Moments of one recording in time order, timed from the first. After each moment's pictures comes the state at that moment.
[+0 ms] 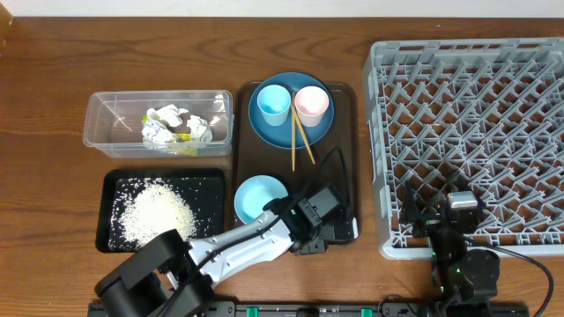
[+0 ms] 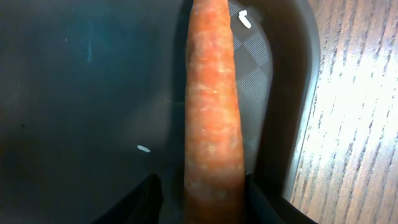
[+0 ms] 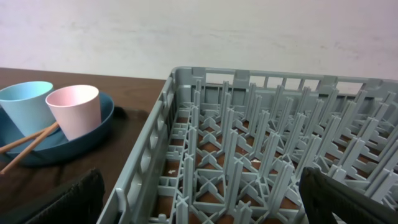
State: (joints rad) left arm -0.98 1.64 0.83 -0.43 0.04 0.49; right arm 0.09 0.01 0.01 -0.07 0.00 -0.02
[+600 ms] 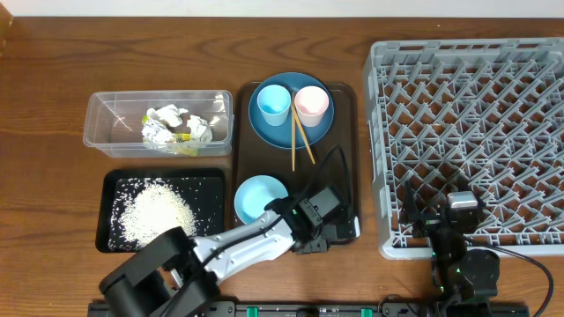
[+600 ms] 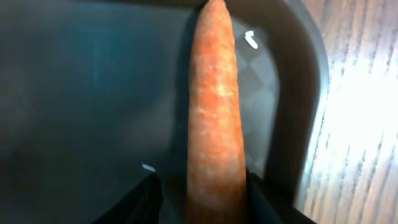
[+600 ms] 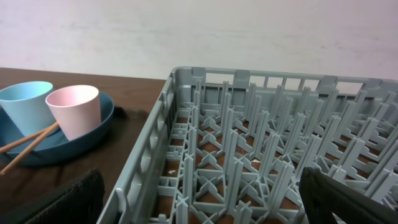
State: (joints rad) left arm -0.98 1.67 0.83 -0.38 0.05 0.49; right arm 0.09 0.01 0.01 -0.07 0.00 -0.02
